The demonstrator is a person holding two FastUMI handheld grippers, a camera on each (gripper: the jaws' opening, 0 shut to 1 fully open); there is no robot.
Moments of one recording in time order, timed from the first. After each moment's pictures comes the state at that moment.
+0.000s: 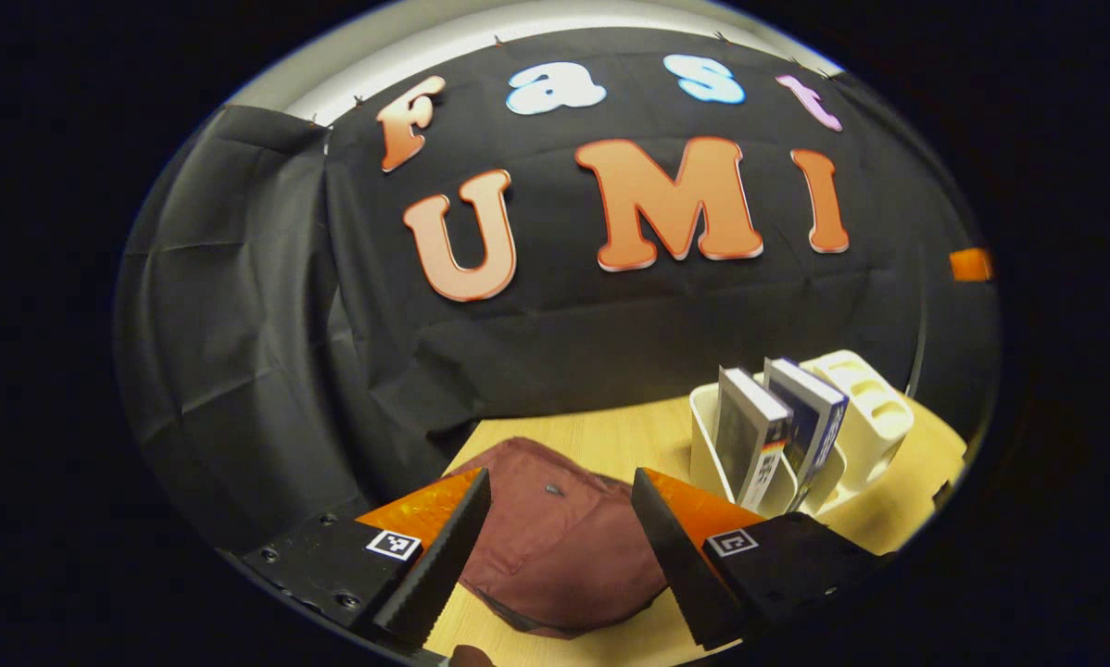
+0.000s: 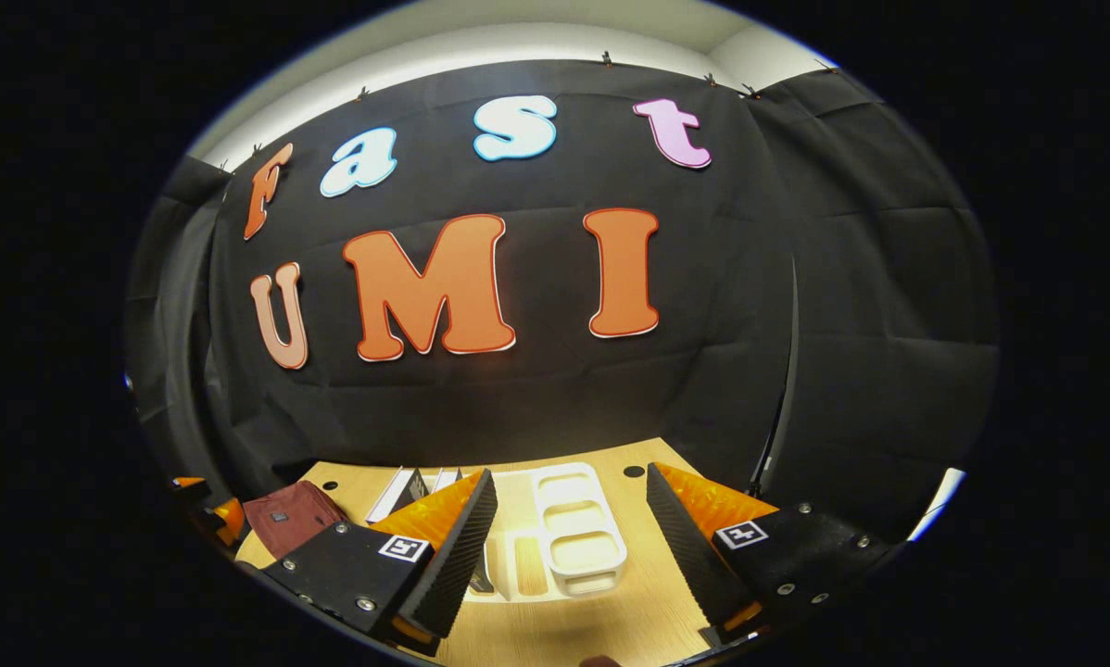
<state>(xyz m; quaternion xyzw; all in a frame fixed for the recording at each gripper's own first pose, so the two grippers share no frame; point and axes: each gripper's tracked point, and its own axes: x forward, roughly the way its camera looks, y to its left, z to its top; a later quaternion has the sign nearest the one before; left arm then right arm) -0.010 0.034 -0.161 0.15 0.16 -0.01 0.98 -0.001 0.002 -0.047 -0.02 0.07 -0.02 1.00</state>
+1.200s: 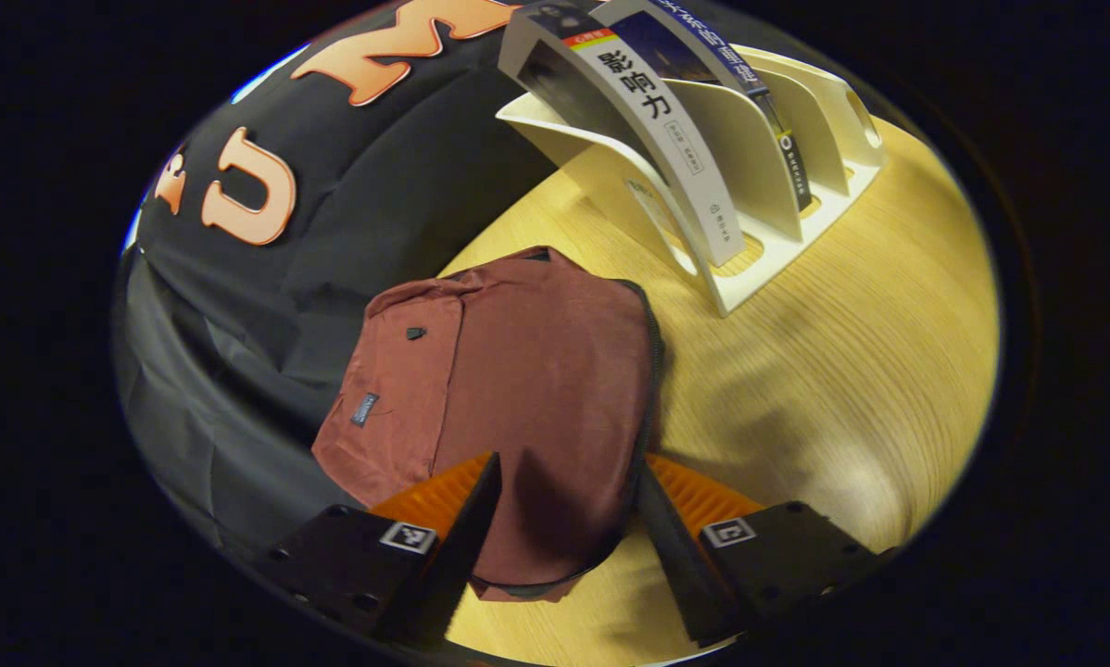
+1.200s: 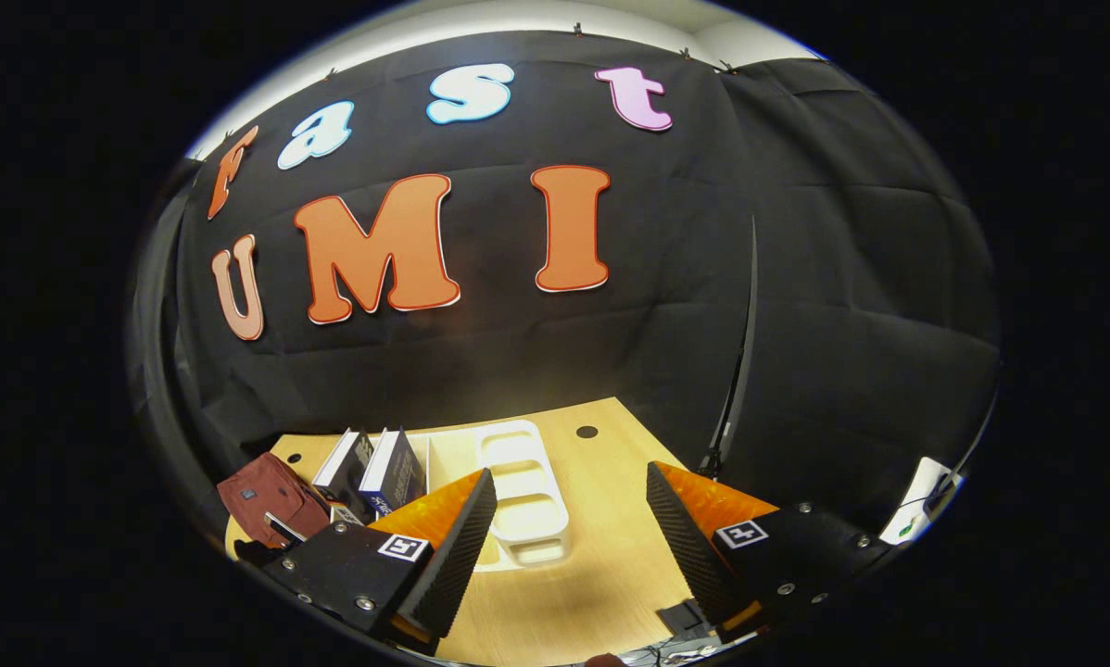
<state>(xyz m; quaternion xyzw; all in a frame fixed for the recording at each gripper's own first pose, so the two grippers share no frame) -0.001 0.000 -0.417 0.39 0.39 -0.09 0.83 -0.008 -0.049 -0.070 -0.01 0.13 -0.07 0.99</state>
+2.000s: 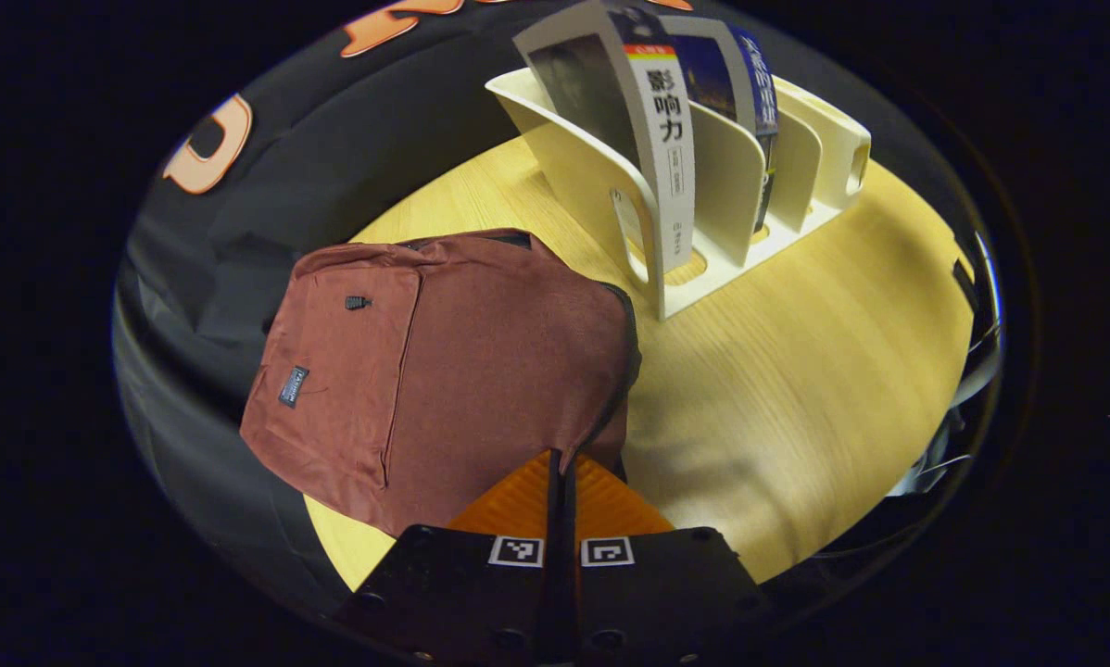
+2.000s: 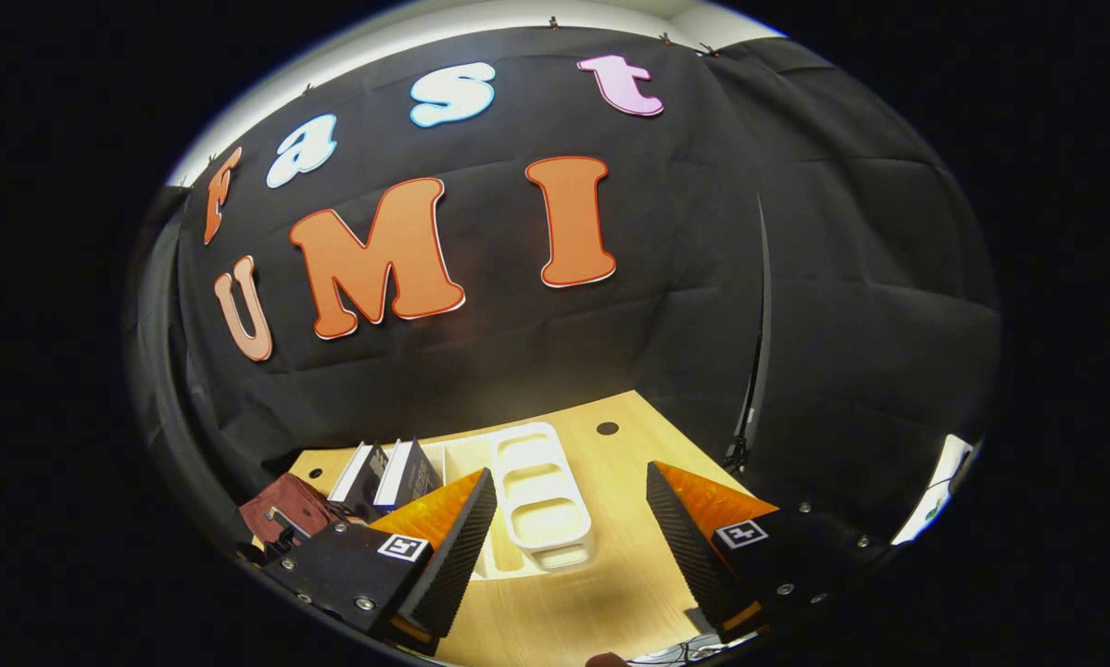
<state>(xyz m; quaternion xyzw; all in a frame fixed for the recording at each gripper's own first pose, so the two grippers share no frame) -0.018 -0.015 -0.390 0.27 0.50 -0.17 0.80 0.006 -0.046 -0.079 0.04 0.14 -0.04 0.99</state>
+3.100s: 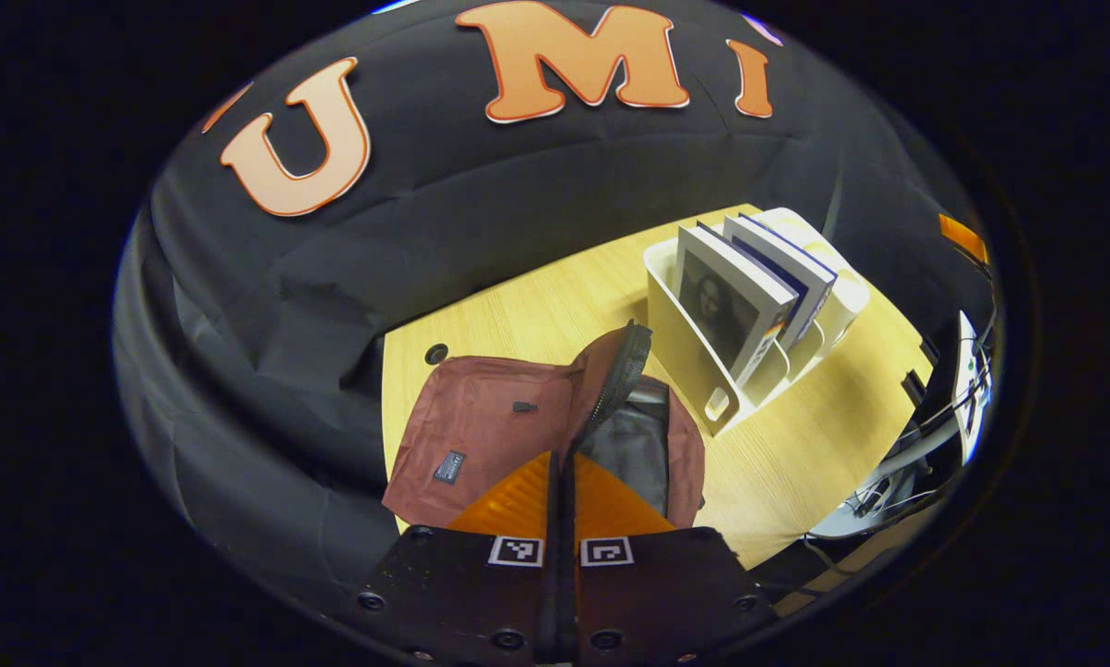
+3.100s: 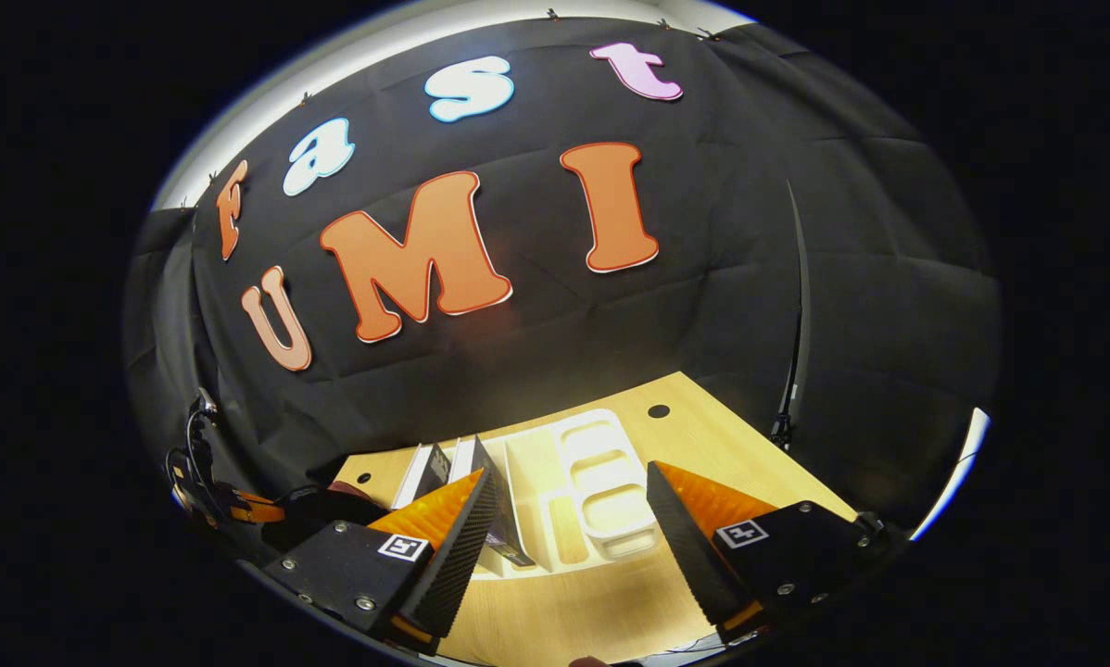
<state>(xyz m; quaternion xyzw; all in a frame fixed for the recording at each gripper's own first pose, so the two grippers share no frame) 0.079 0.061 -0.177 0.21 0.42 -0.19 0.86 0.007 0.026 -0.067 0.08 0.17 0.00 0.98</state>
